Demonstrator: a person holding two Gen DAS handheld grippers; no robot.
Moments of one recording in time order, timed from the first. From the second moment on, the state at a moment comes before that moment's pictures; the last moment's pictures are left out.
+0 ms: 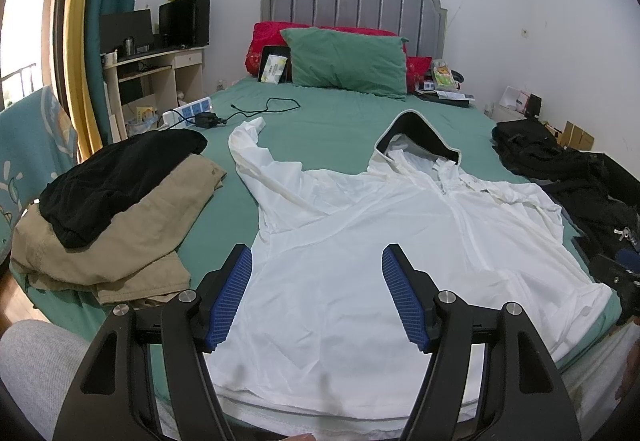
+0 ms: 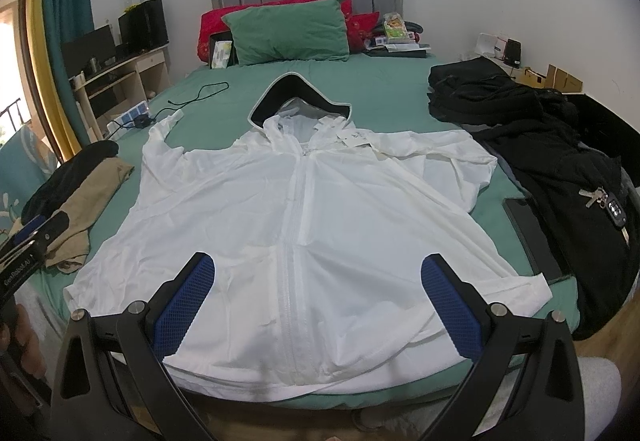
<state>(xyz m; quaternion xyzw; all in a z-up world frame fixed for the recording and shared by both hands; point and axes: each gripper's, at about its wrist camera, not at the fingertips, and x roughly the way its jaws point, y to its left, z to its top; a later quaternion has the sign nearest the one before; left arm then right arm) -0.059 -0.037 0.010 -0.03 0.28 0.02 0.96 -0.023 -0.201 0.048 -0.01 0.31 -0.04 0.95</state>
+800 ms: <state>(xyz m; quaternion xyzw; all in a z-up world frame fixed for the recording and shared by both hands) 0.141 -0.045 -0.011 0.00 0.34 -0.07 0.94 0.186 -0.306 0.001 -0.02 0.40 0.00 0.92</state>
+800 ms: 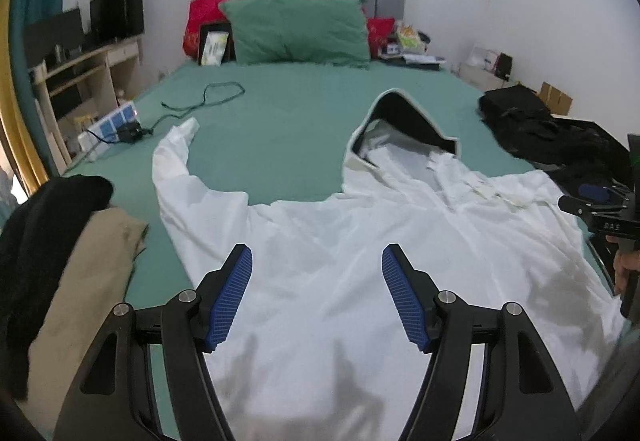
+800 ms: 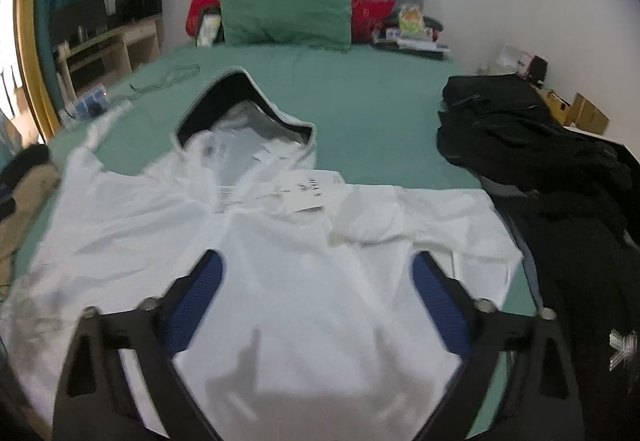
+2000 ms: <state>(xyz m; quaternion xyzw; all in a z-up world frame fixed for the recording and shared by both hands) 0.211 0.110 -0.009 -0.19 0.36 -0.03 0.91 0.267 -0.060 -0.016 -0.08 0.42 0.15 0.89</state>
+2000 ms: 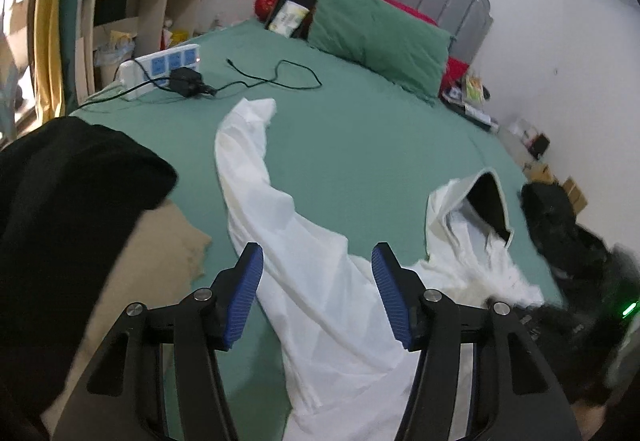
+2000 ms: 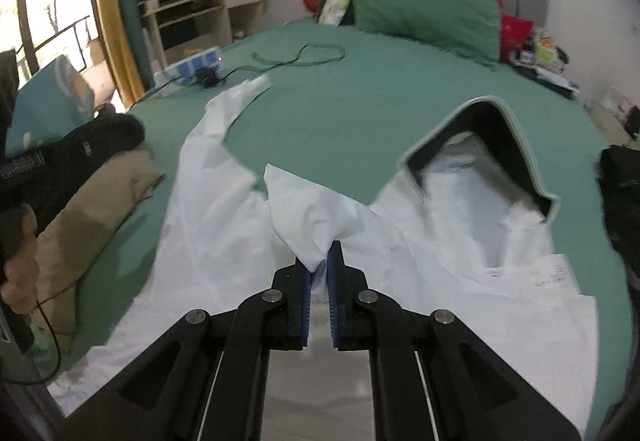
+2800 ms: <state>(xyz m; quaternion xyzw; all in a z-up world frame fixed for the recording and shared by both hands) 0.220 0.245 -0.012 -0.27 0.36 0.04 0.89 0.361 0.112 -0.092 -0.08 0.44 0.26 0.86</state>
